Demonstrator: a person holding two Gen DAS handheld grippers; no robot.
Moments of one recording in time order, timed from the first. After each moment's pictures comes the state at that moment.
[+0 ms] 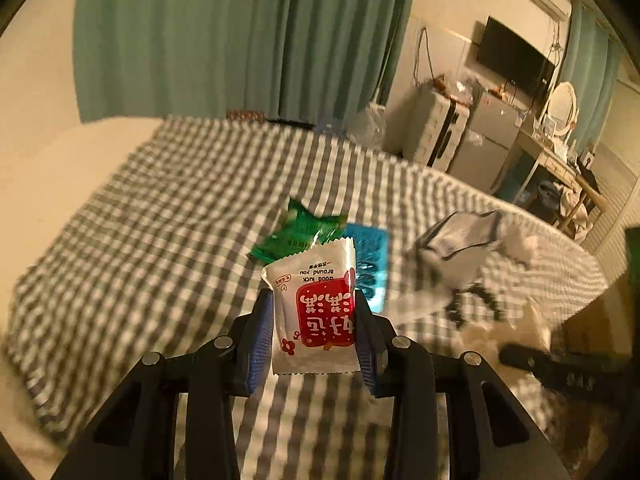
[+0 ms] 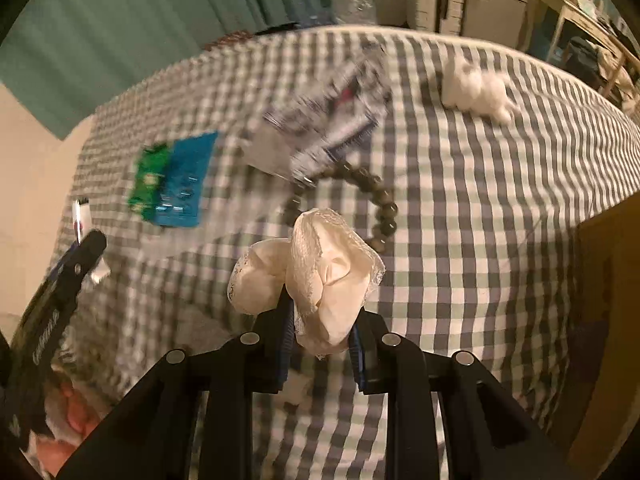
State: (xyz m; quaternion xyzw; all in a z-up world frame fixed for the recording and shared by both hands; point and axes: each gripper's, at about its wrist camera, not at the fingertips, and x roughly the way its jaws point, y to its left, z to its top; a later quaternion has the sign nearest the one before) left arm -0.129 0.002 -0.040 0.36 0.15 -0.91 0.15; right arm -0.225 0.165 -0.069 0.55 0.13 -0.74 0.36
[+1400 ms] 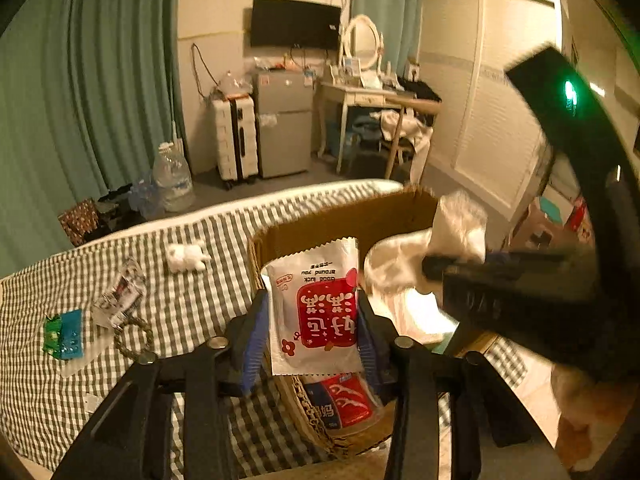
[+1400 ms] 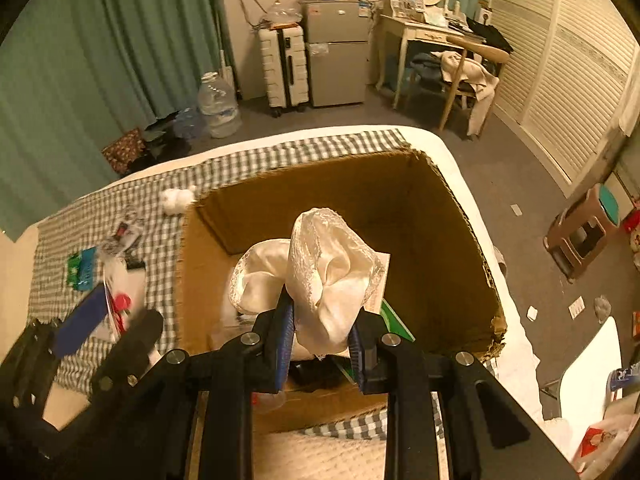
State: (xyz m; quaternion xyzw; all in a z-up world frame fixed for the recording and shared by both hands) left arm -0.153 0.390 0.084 0.35 -0.02 -0.92 -0.13; right arm -0.315 0.474 0.103 0.47 0.08 -0.86 0.18
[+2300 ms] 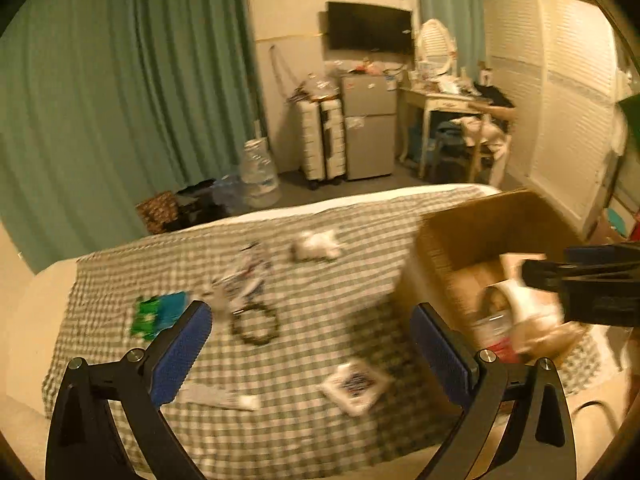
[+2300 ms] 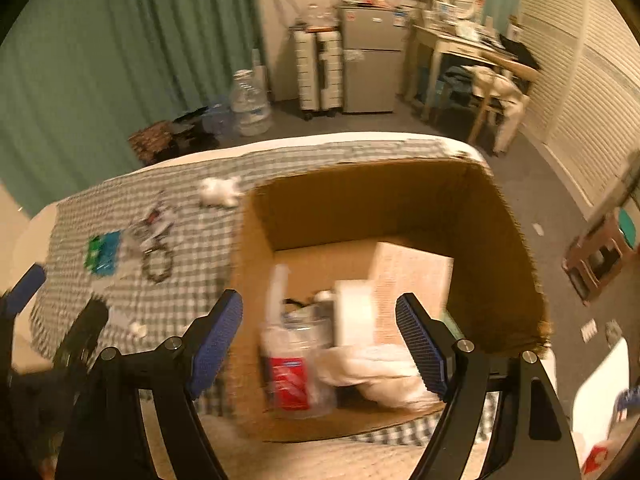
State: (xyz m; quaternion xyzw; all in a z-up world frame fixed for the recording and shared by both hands) left arm -0.122 0.272 0.080 0.34 -0.04 -0.94 0.02; right arm -0.275 0.430 0.095 0.45 0.10 -0.85 0.25
